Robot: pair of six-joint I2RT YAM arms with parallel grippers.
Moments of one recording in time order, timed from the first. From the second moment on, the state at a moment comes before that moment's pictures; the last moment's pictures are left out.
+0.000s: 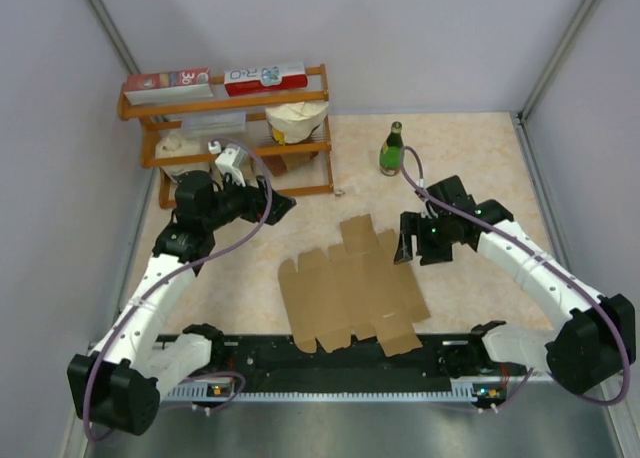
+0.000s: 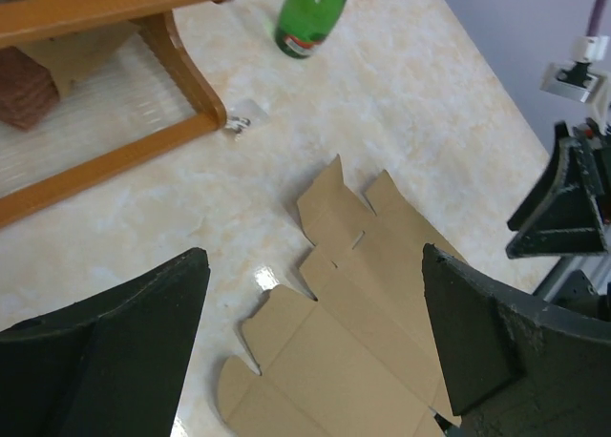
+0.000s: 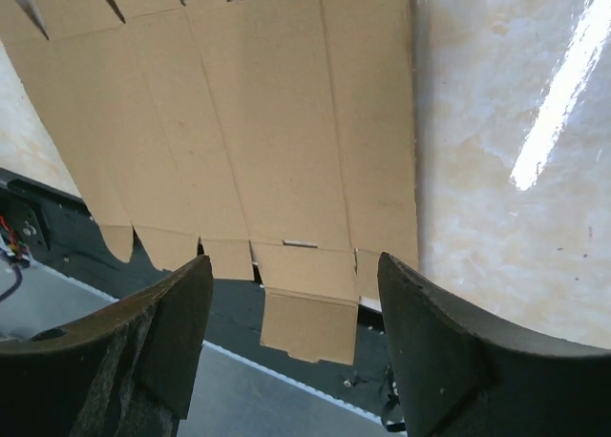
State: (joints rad) left arm -0.22 0.96 0.83 -0.14 0.49 -0.32; right arm 0.47 1.19 1.01 -0.93 -0.21 0.43
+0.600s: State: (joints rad) left arm -0.54 1.24 0.86 -0.11 0.33 -0.24; right arm 0.42 1.25 0.87 -0.63 -0.21 0.49
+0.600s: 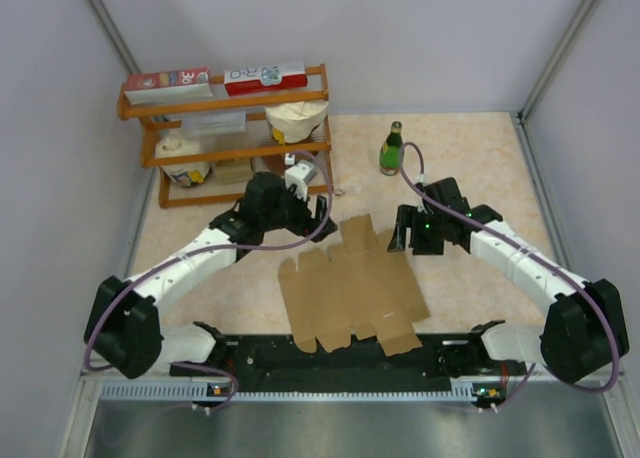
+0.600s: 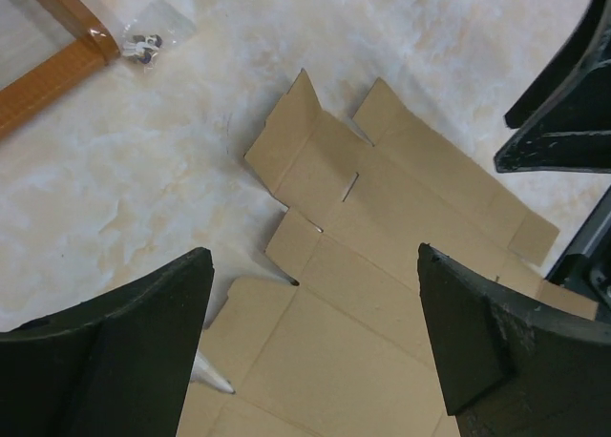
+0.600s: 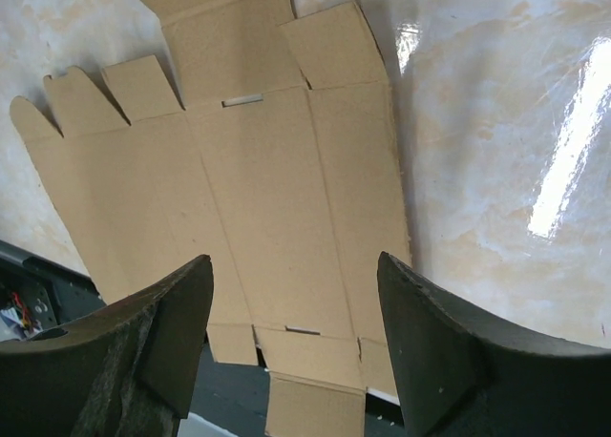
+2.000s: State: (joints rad) left arm -0.59 2.10 1.46 -0.26 0.61 0.21; right arm 0.31 1.08 0.78 -0.62 -0.32 0.43
